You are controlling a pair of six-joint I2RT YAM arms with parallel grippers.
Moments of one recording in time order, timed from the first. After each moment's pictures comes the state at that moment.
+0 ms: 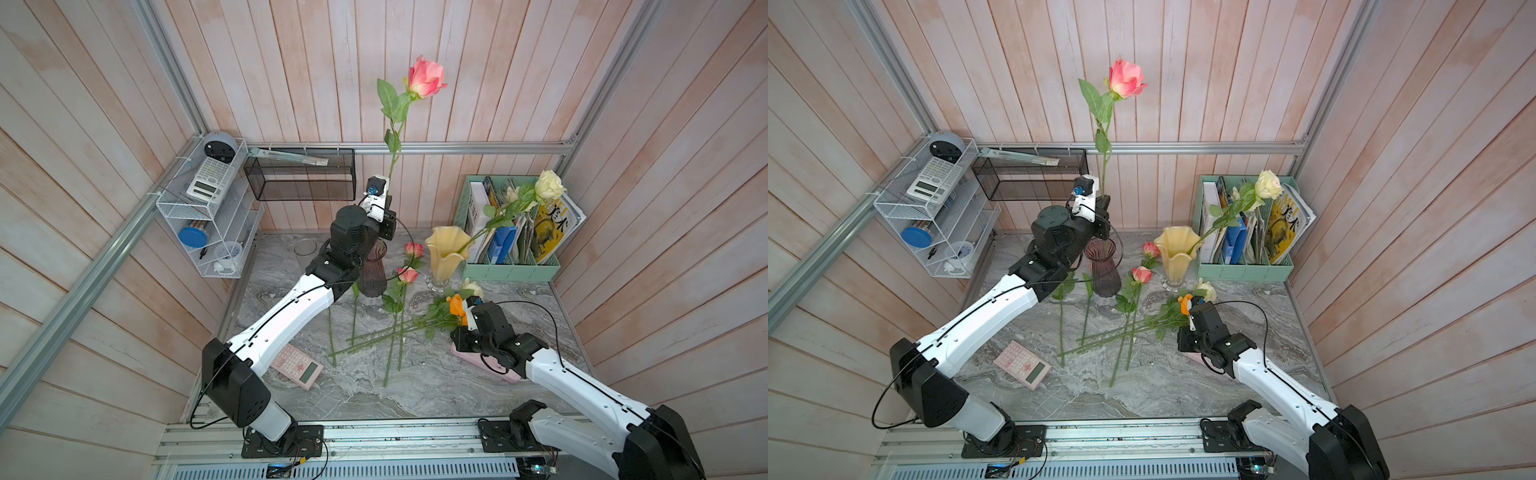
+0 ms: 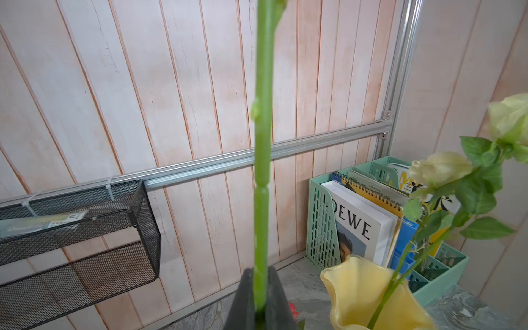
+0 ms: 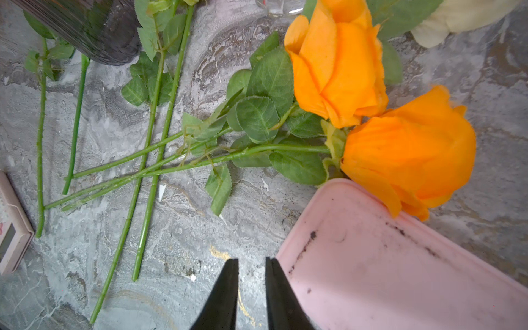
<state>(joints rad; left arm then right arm) -0.62 1.60 1.54 0.12 -0.19 0.09 0.53 1.03 0.55 -0.41 -0.05 0.52</state>
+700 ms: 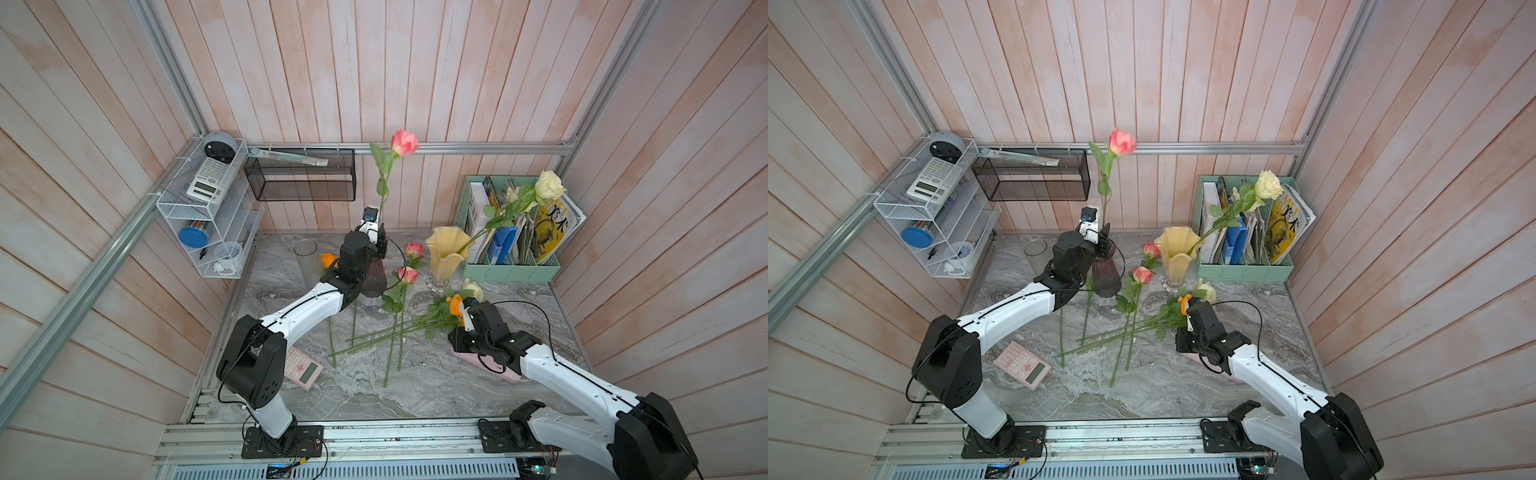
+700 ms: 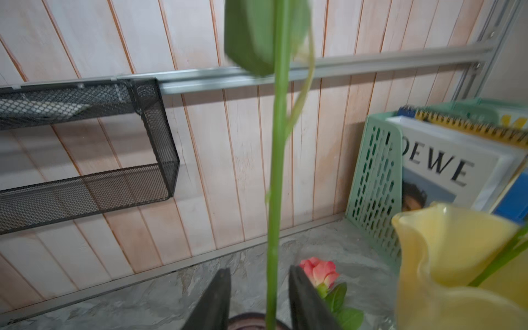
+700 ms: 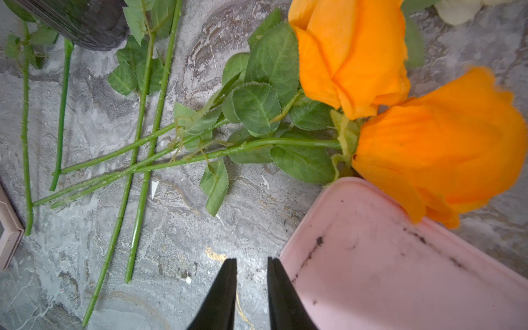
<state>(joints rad) -0.55 1.69 1.22 0.38 -0.28 0.04 0.53 1.10 0.55 -0.39 -0.07 0.52</state>
